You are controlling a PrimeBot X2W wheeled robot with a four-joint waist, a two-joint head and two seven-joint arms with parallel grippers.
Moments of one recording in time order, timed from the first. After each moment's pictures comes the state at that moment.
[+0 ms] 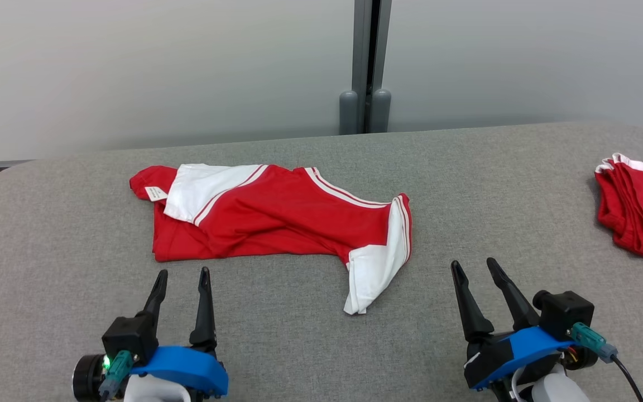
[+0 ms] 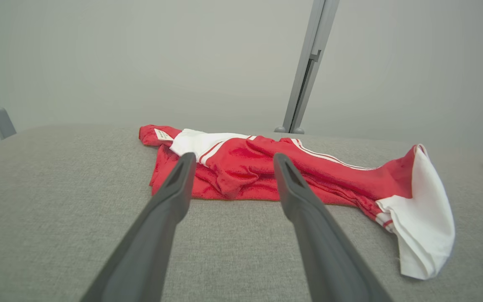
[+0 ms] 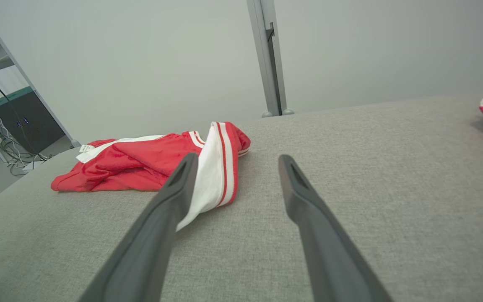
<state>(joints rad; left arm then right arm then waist) -0.14 0.16 -0.31 0.37 -0.40 0.07 -0.26 -0.20 -0.05 0.14 0.45 0.30 0.13 -0.26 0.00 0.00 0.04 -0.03</state>
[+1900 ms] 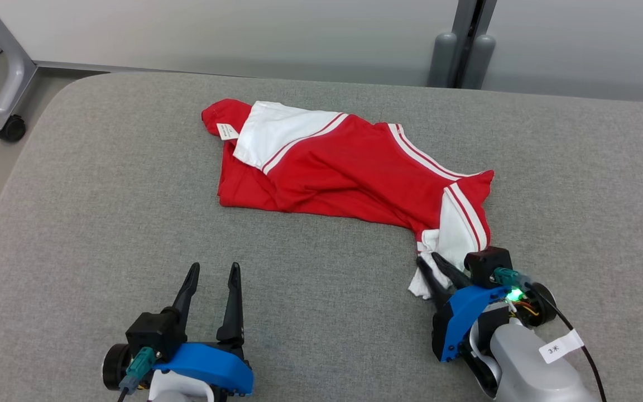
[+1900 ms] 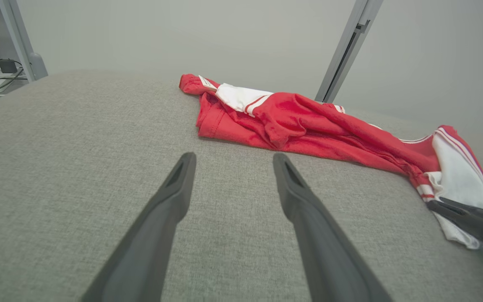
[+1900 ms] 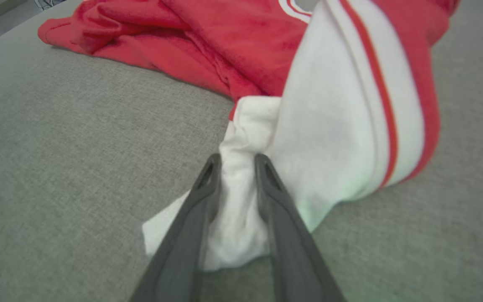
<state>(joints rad) -0.12 0.05 -0.23 0.38 -0.30 -0.05 -0.26 -0.57 -0.05 0.42 1.03 0.30 0.13 -0.24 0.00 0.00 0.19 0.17</state>
